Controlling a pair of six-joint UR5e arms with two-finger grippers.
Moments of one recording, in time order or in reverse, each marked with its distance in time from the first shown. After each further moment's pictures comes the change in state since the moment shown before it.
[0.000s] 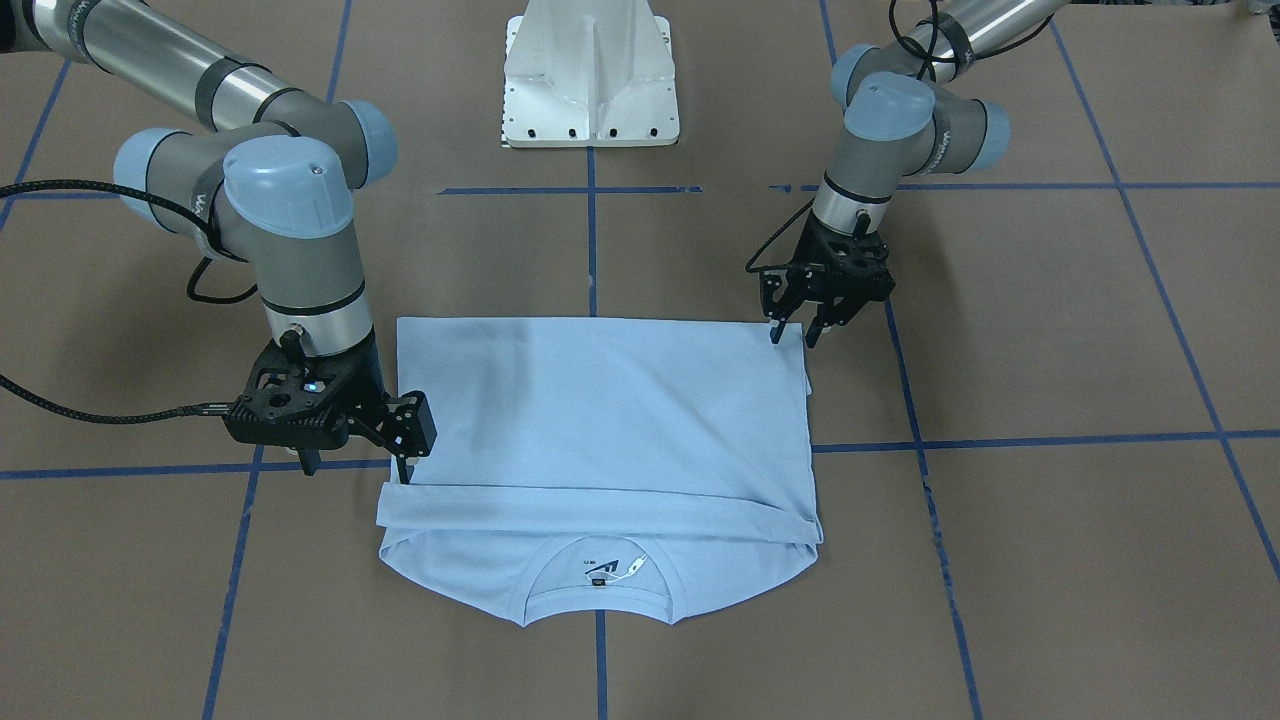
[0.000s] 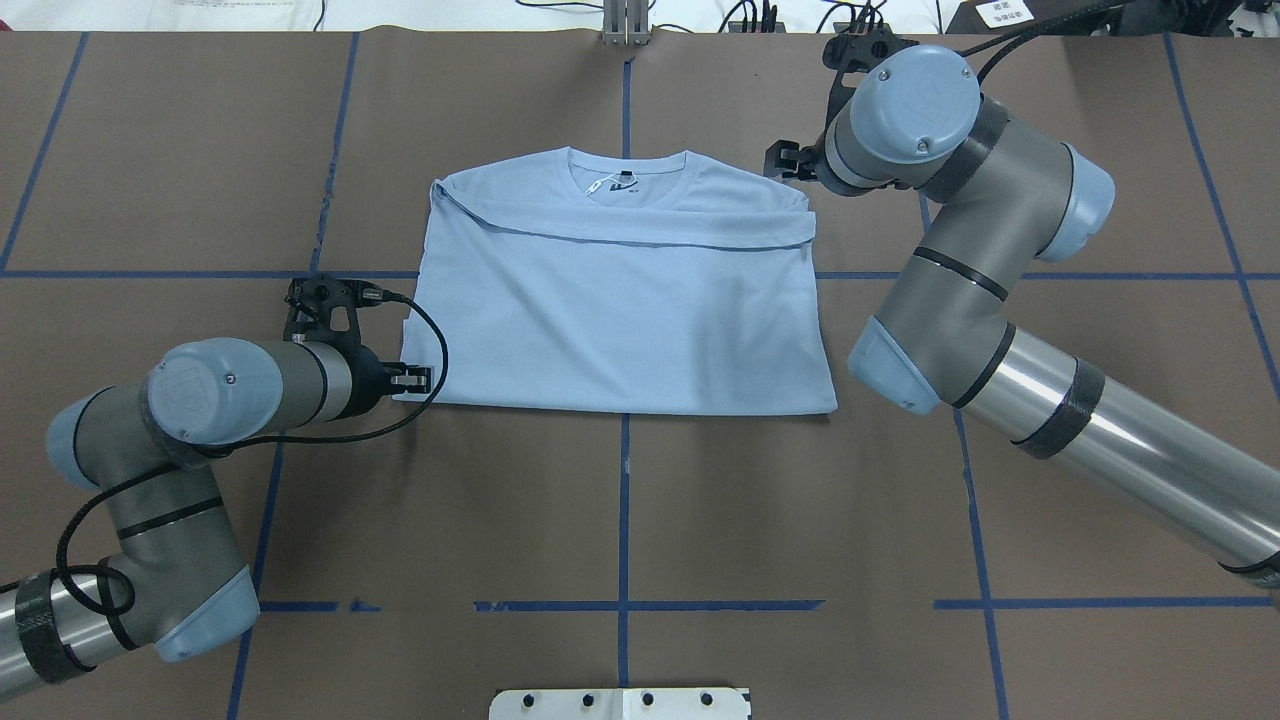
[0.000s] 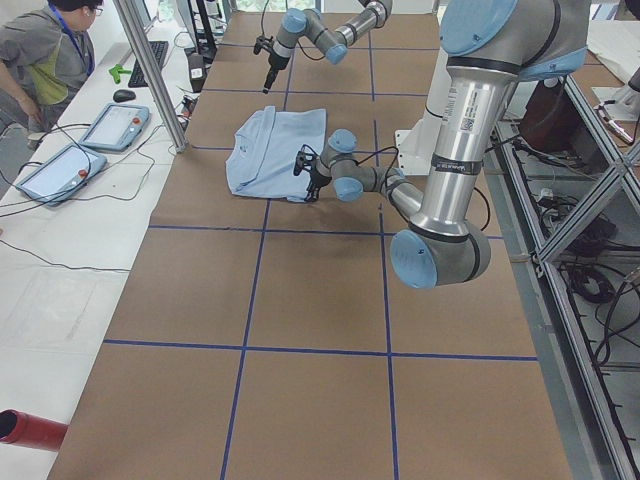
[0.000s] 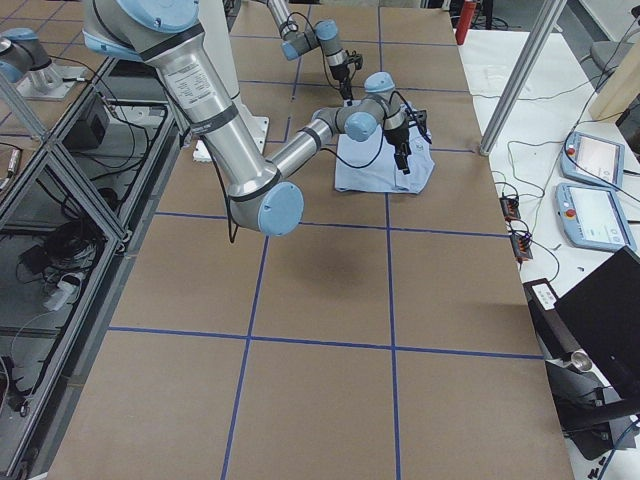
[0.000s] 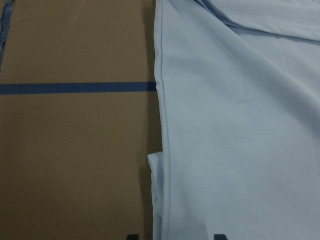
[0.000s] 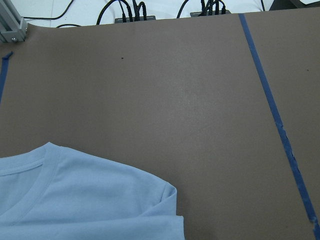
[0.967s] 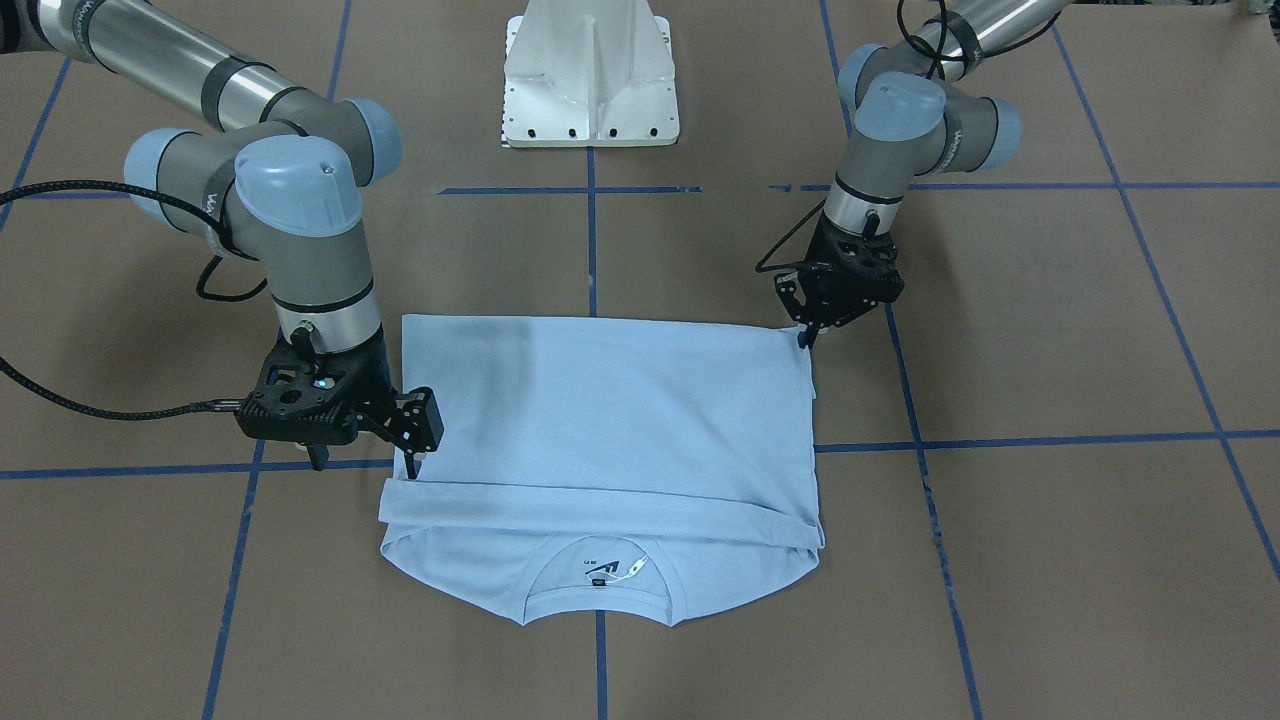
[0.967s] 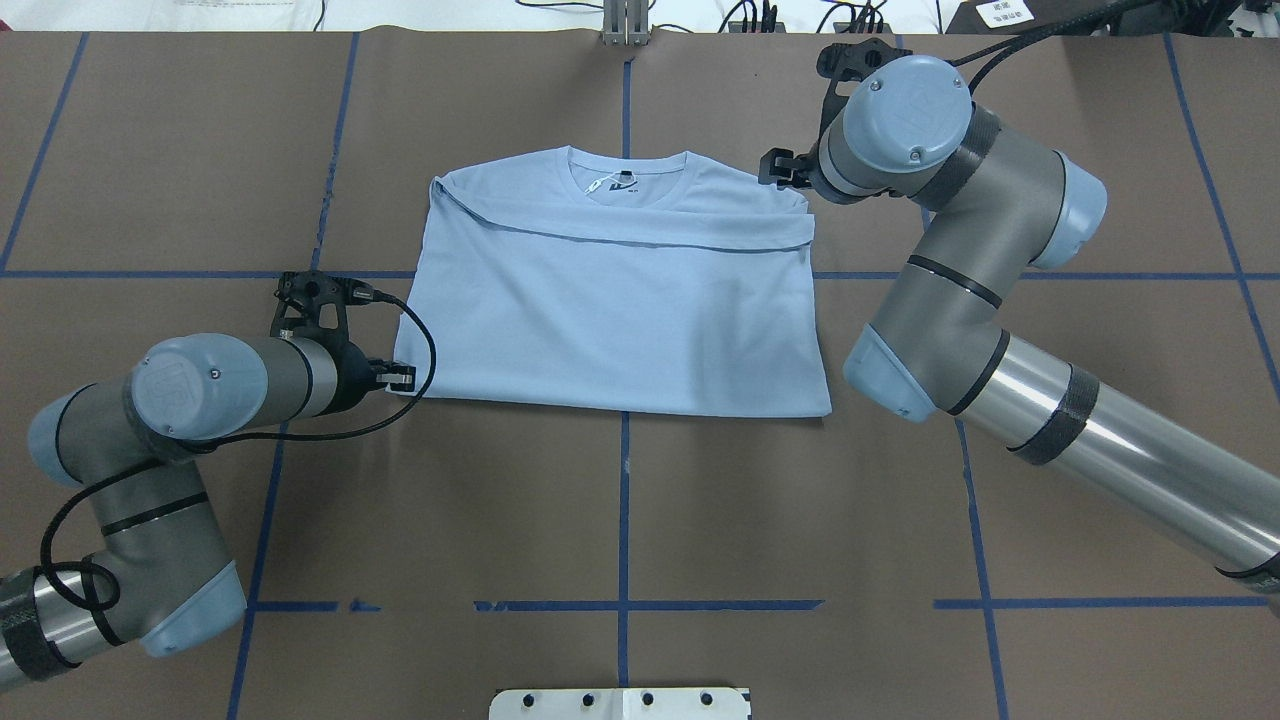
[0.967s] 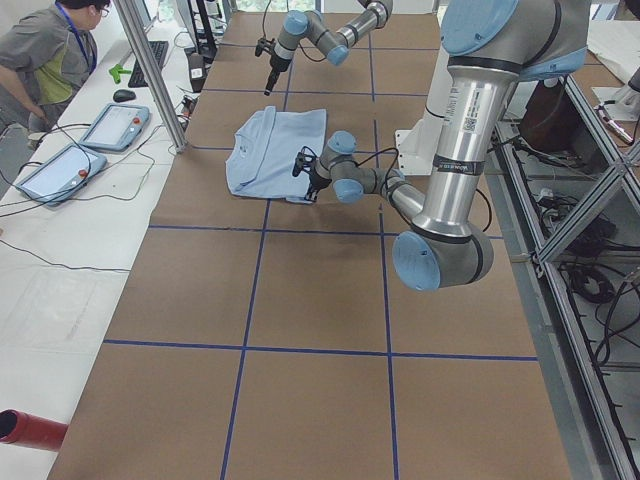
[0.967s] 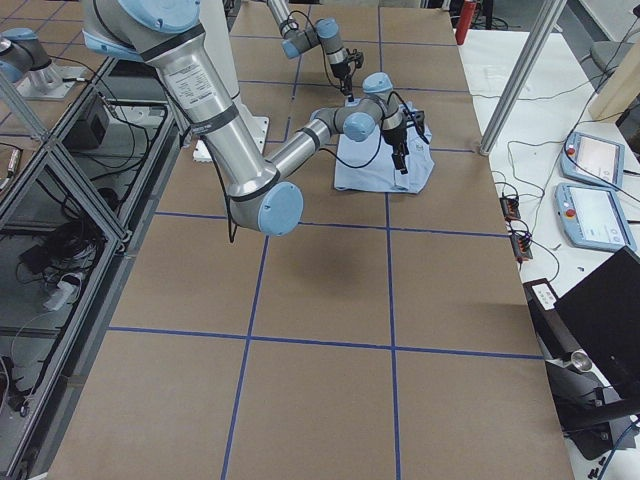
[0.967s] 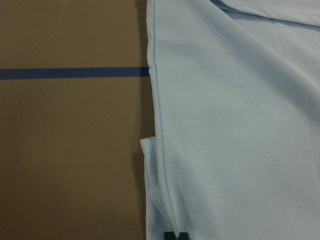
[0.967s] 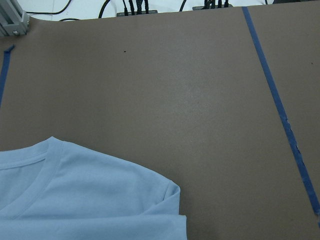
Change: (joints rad) left arm -0.041 0.023 0.000 0.007 0.000 0.124; right arm -0.012 -0.001 -0.001 0.000 -0.002 0.010
